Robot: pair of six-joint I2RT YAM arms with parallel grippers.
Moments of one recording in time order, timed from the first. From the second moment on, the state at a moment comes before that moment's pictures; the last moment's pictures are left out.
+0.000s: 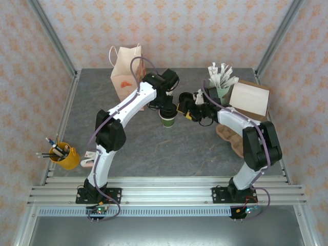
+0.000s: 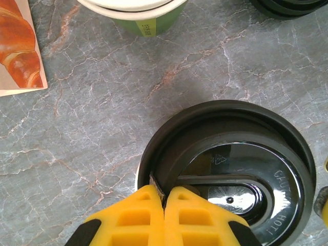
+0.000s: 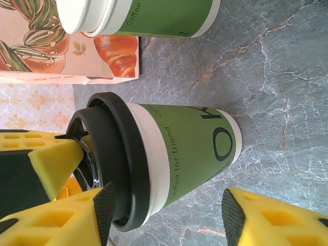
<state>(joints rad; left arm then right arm) -0.58 2.19 2.19 -1.32 -0.10 -0.49 0.32 1.68 1.06 -0.19 -0.65 0.77</state>
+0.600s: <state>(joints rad) -0.58 2.19 2.26 -1.38 -0.10 -0.49 0.33 1.70 1.06 -0.17 -0.65 0.78</state>
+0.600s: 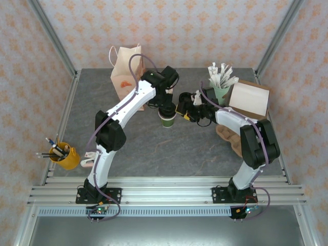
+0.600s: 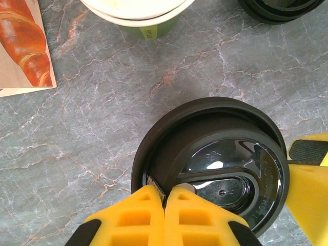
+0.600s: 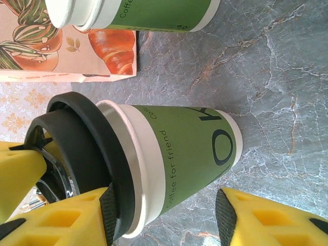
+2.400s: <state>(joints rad) -0.58 2.14 2.02 -1.22 -0.08 -0.48 0.40 1.72 1.10 -0.24 -0.50 0.79</state>
